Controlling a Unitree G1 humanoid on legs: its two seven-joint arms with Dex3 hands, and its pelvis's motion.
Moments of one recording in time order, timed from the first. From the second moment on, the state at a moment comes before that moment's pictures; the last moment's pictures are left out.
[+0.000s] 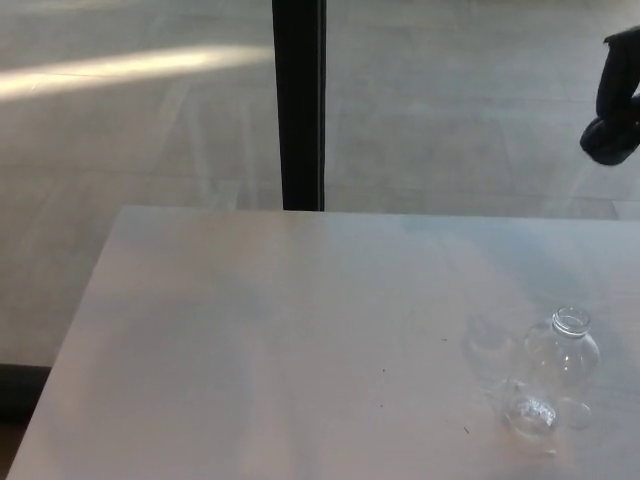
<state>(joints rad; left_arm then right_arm) 0.10 0.53 0.55 1.22 -0.32 -0.11 -0.37 -0.88 -0.96 0.06 0.25 -0.43 -0.37 0.57</state>
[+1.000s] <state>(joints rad) 0.10 0.53 0.55 1.22 -0.32 -0.11 -0.37 -0.55 -1.03 -0.01 0.21 -0.37 -0.12 0.60</state>
